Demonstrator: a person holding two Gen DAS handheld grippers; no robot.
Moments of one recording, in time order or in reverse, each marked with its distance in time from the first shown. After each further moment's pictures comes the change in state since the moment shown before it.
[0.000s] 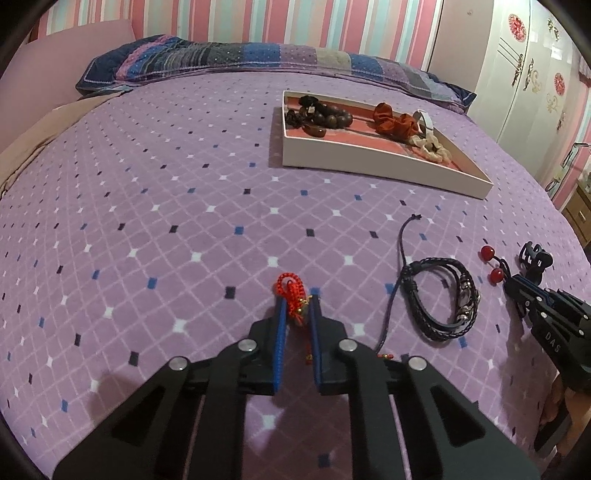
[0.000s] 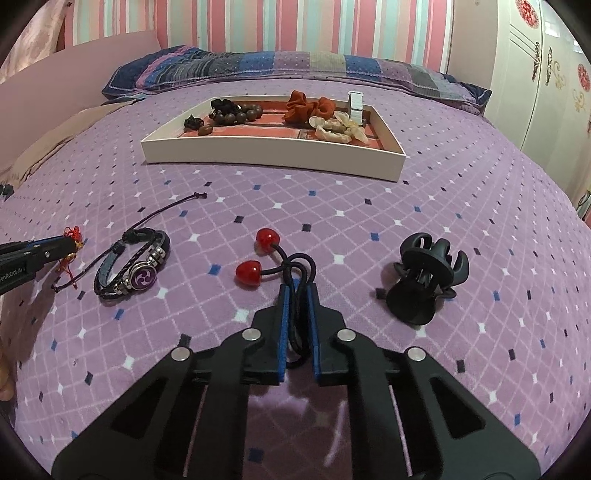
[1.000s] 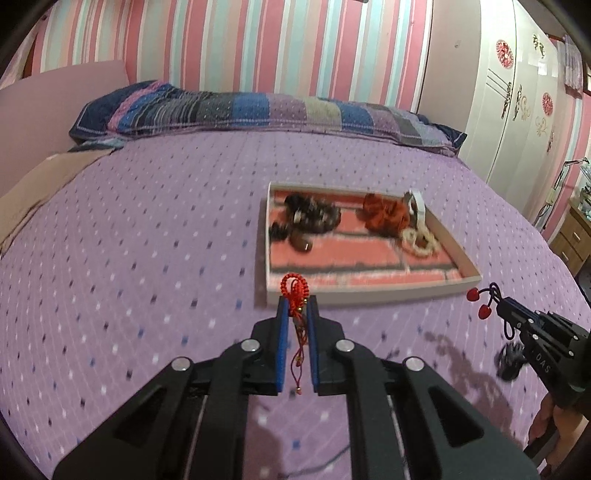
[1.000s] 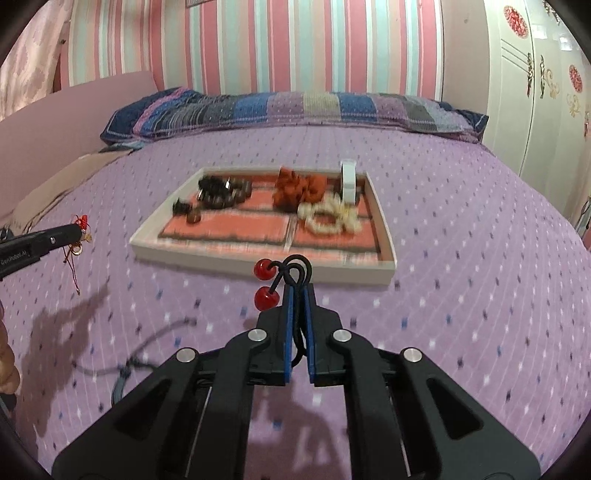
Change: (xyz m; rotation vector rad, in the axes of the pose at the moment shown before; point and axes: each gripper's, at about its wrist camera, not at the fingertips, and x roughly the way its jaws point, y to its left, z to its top) left arm -0.016 -0.018 0.119 0.032 -0.176 -0.018; right arm -0.002 -0.023 0.100 0.042 -0.151 0.020
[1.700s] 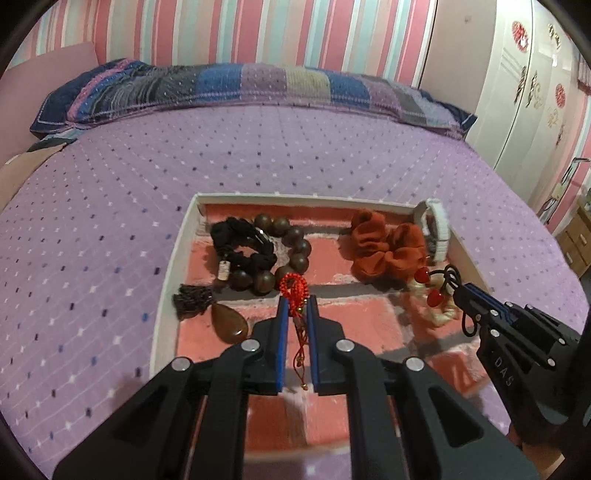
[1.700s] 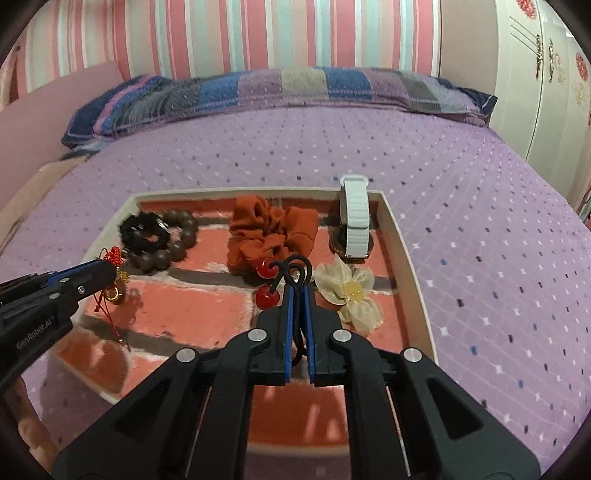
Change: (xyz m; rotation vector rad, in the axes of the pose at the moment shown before) left arm 0.165 -0.046 0.070 -0.002 0.132 -0.027; right arm 0.161 -0.017 0.084 0.047 0.121 -0.059
